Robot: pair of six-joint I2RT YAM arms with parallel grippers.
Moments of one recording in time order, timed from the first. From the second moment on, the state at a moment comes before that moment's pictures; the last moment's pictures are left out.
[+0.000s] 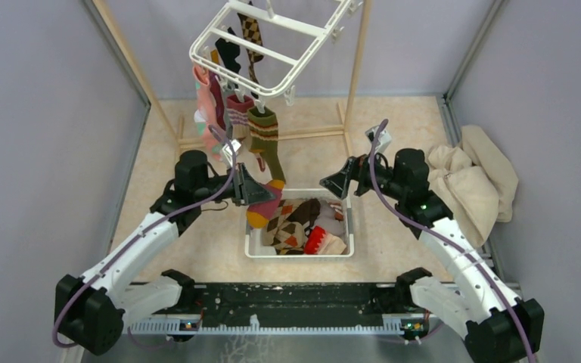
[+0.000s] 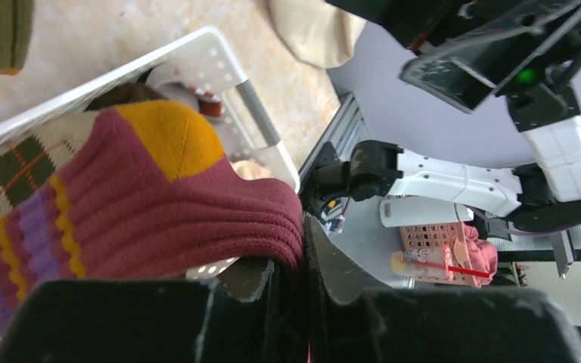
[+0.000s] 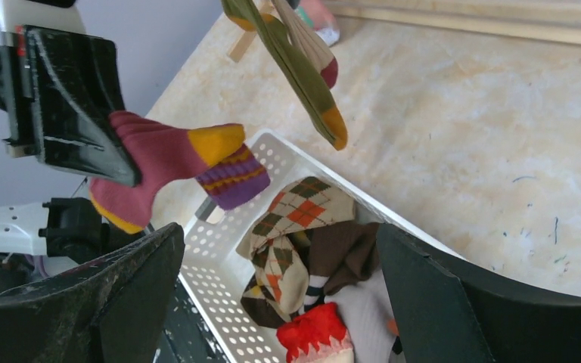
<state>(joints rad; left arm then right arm) -0.45 1.01 0.74 -0.01 0.77 -0.76 0.36 0.90 0.77 -0.10 -0.54 0.39</state>
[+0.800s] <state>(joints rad) -0.49 1.16 0.68 -0.19 0.63 -0.62 0.36 0.87 0.69 -0.13 -0.58 0.45</state>
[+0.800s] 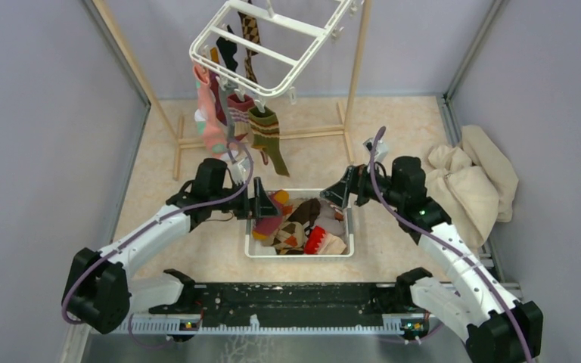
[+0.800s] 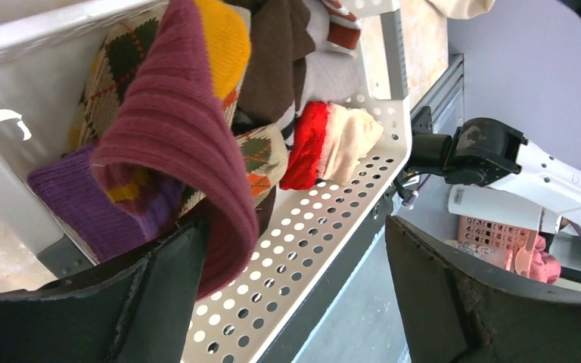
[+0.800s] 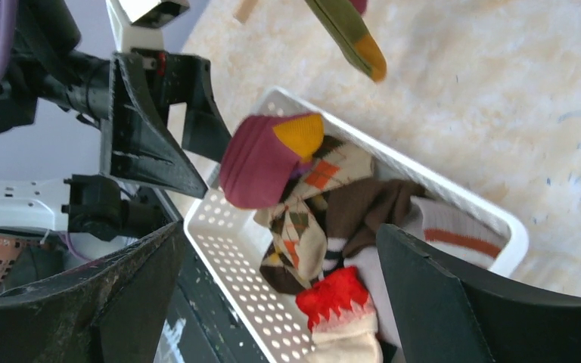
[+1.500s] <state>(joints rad) -0.49 0.84 0.75 -0.43 0.49 -0.53 0.36 0.68 0.59 -0.35 -0.53 0.48</state>
